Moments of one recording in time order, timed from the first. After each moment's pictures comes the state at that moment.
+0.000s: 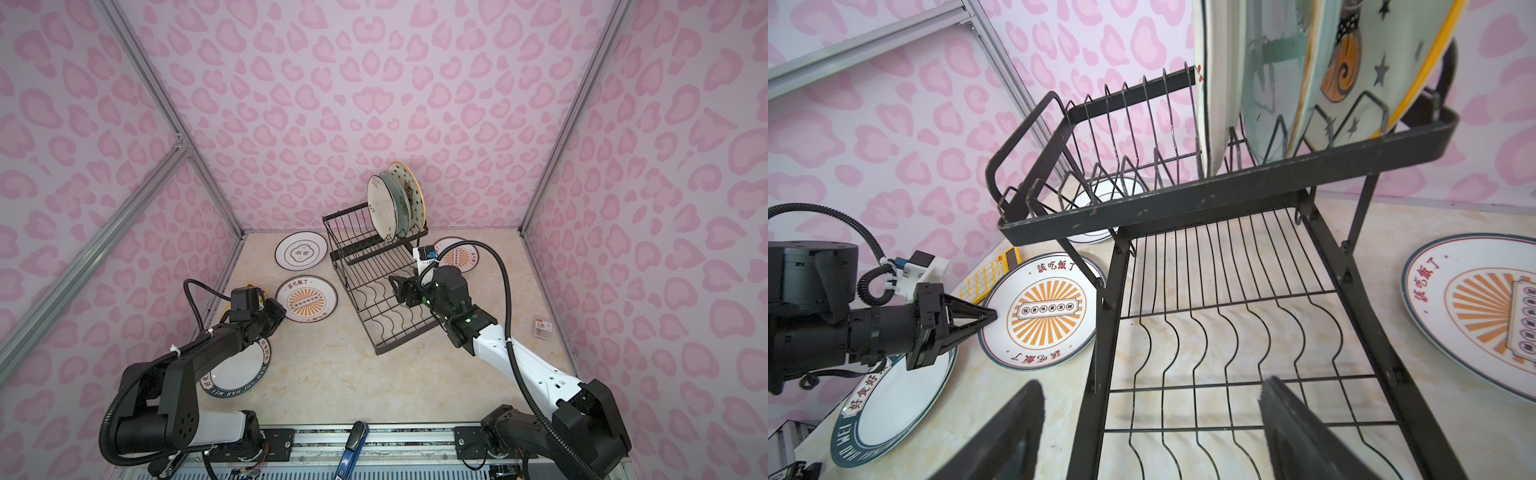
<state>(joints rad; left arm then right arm) 0.04 1.34 0.59 -0.09 0.15 -0.87 0.53 1.21 0.82 0.10 -0.11 0.30</state>
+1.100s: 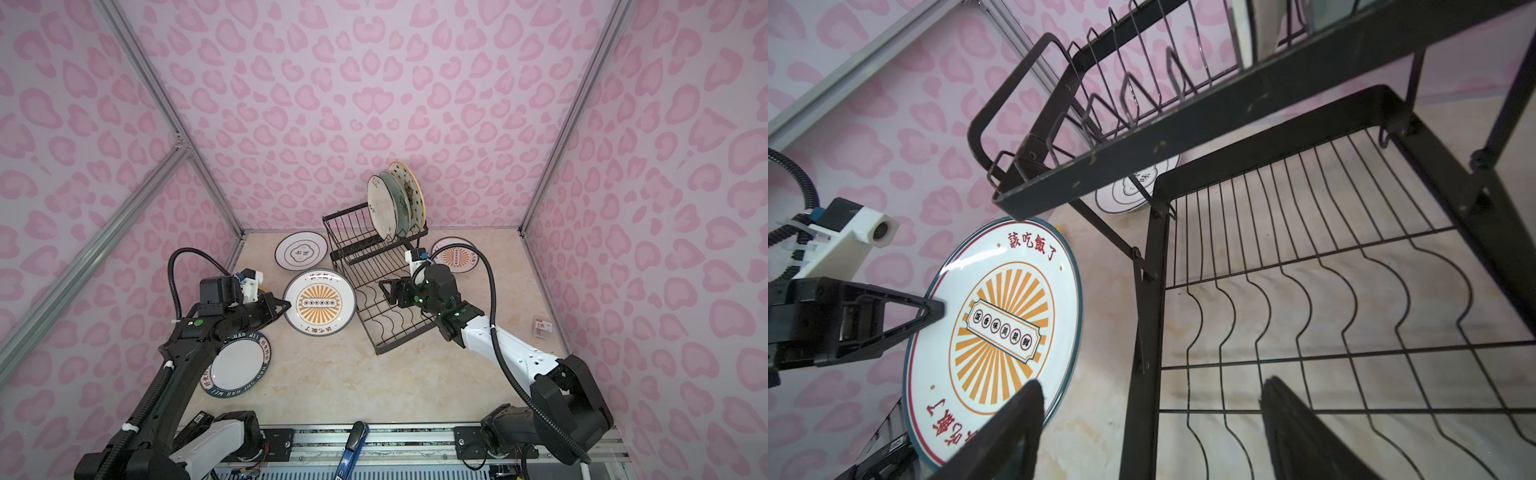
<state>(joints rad) 0.04 1.04 0.83 -0.60 0.59 -0.46 0.54 1.36 0.83 0.16 -0.28 0.50</state>
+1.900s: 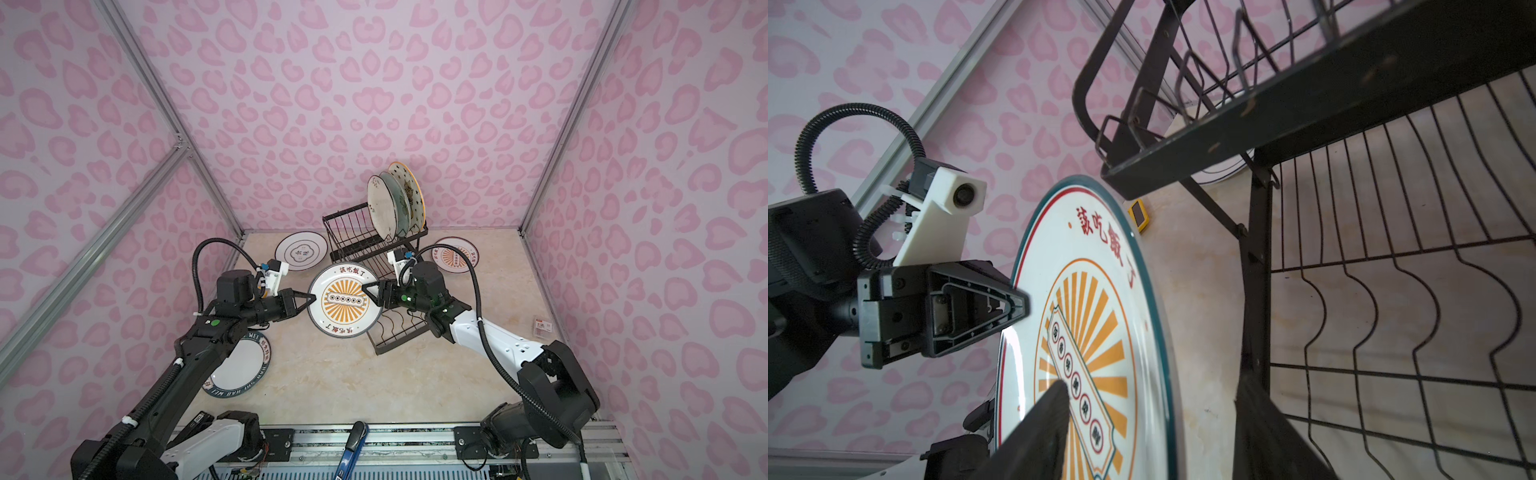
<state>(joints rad) -0.14 1.06 0.81 -0.35 0.73 -0.51 0.60 1.44 0.89 0.23 -0.46 0.63</state>
